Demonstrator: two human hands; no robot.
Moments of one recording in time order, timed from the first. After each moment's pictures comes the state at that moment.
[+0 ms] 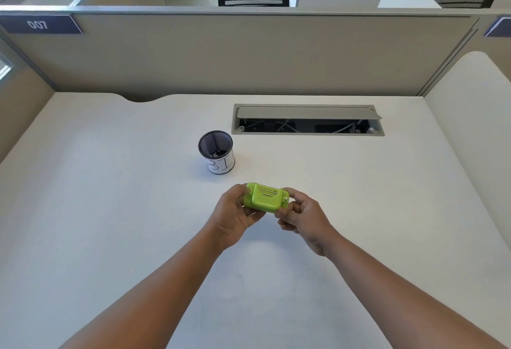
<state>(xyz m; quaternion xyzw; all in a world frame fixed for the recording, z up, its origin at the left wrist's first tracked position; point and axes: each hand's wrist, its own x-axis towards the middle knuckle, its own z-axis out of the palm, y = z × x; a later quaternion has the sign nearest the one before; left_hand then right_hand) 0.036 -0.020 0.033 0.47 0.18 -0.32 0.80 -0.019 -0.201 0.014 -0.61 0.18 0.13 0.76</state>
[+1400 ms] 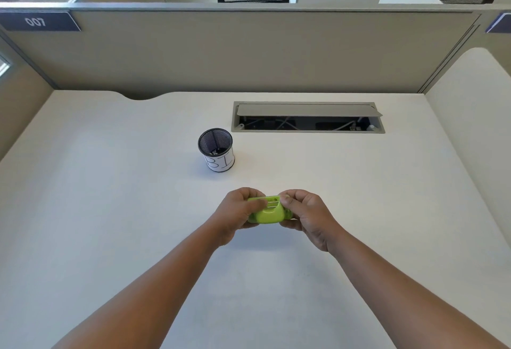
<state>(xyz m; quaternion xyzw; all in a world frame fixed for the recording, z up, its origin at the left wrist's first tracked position) 0.038 -0.018 0.024 0.68 0.07 -0.34 0.64 -0.017 -0.204 0.028 -0.60 0.22 0.16 0.76</state>
